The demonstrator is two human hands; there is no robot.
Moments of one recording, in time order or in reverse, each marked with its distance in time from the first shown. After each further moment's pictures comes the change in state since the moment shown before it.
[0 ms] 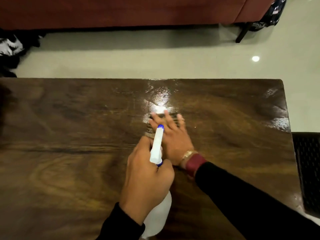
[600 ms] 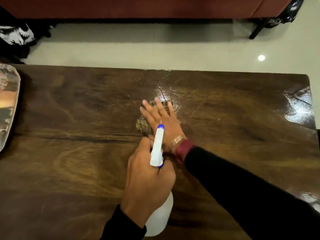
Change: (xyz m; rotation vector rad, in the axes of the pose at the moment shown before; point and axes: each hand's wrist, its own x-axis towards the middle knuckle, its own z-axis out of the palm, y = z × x) left_hand -0.016 -0.053 -0.055 -0.034 0.074 -0.023; right_hand 0.062 -0.083 0.001 -0.085 -0.017 -0.044
